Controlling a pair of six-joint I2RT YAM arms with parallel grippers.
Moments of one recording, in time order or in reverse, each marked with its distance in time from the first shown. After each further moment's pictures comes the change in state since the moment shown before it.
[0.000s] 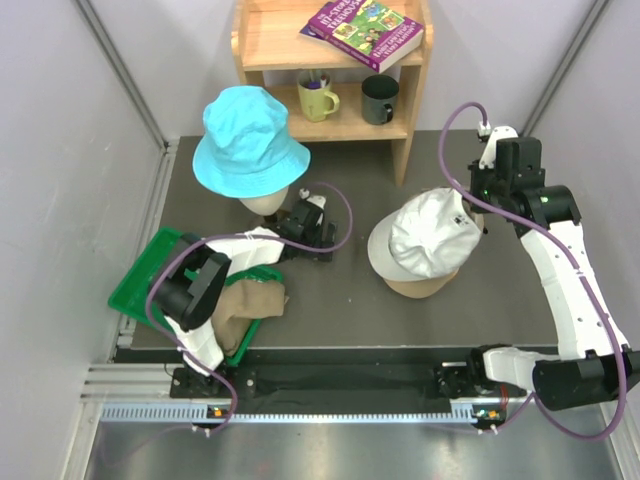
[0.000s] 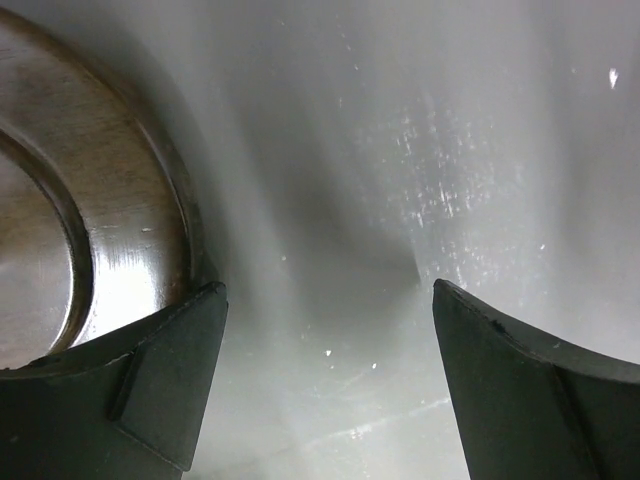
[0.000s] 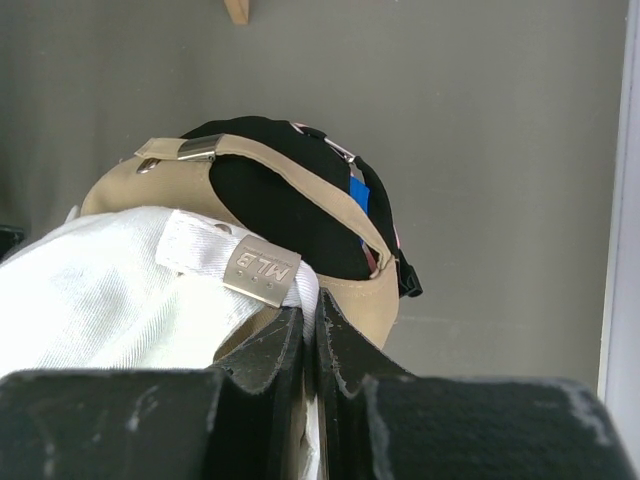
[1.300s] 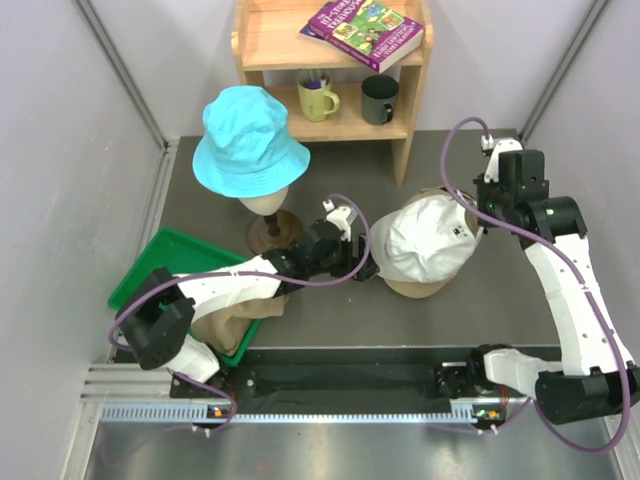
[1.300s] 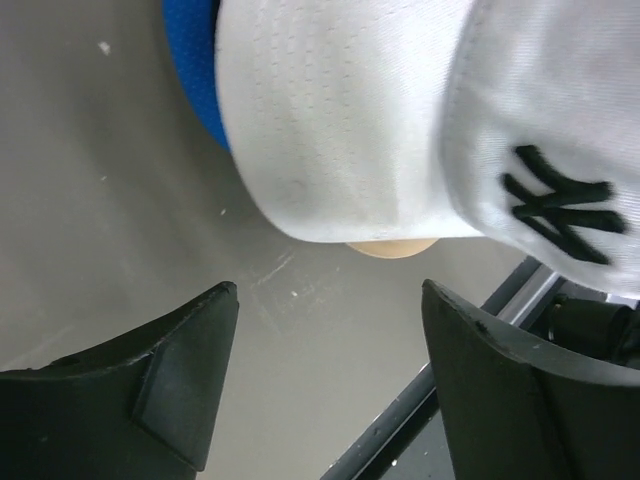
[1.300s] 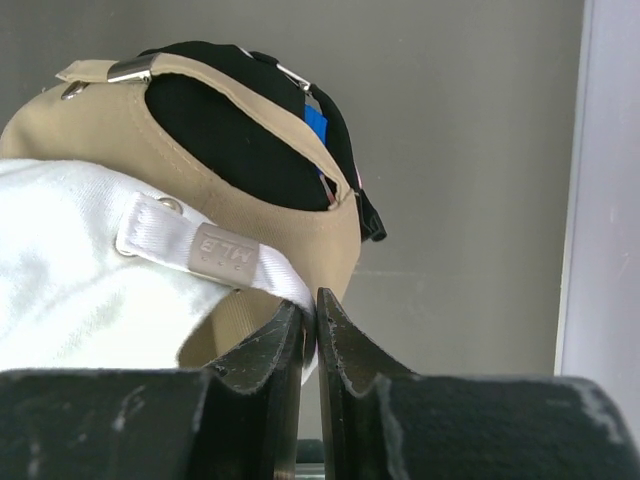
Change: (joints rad) left arm -0.282 -0.275 -0.110 0.178 0.158 -0.274; right arm 0.000 -0.060 -0.044 -0.082 0.072 -0.030
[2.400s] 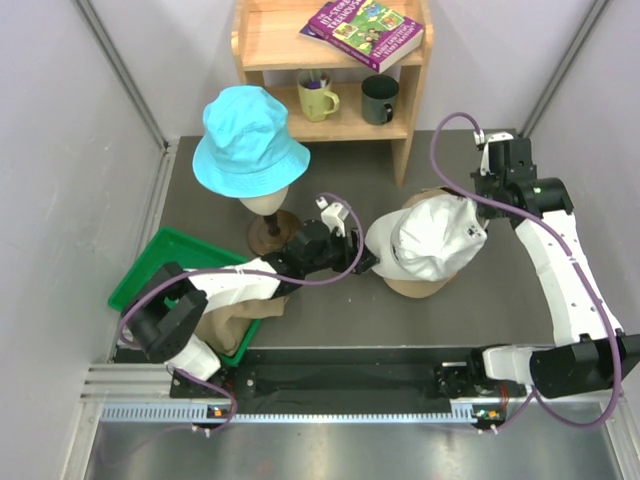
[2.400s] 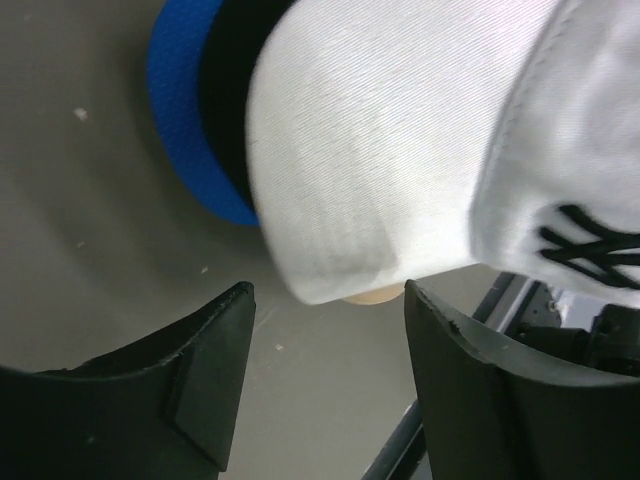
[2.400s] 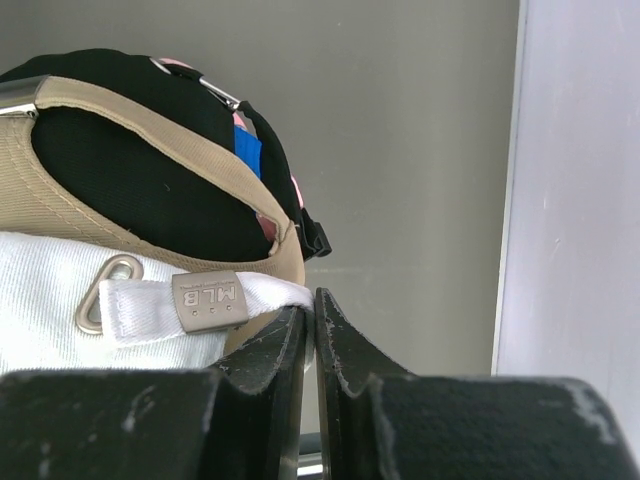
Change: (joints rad) left arm 0.060 0.054 -0.093 0.326 0.103 -0.042; right arm -0.008 0.116 0.055 -0.020 0.118 -0.064
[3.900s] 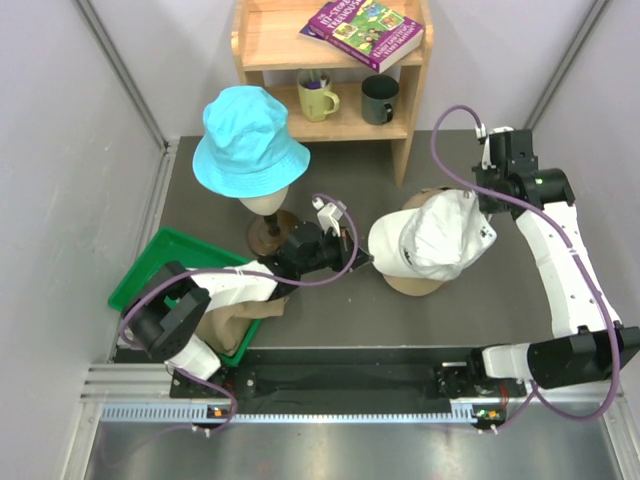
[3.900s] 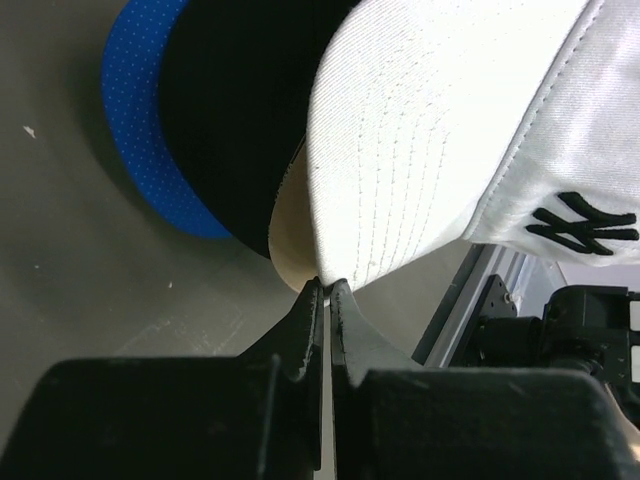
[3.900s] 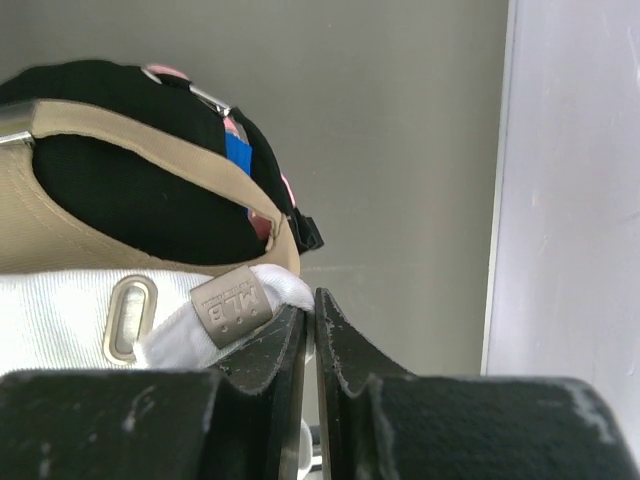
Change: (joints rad) left arm 0.036 0.002 -0.073 0.164 0.101 -0.041; right arm -0.005 0.040 0.066 -0.045 0.009 -0.003
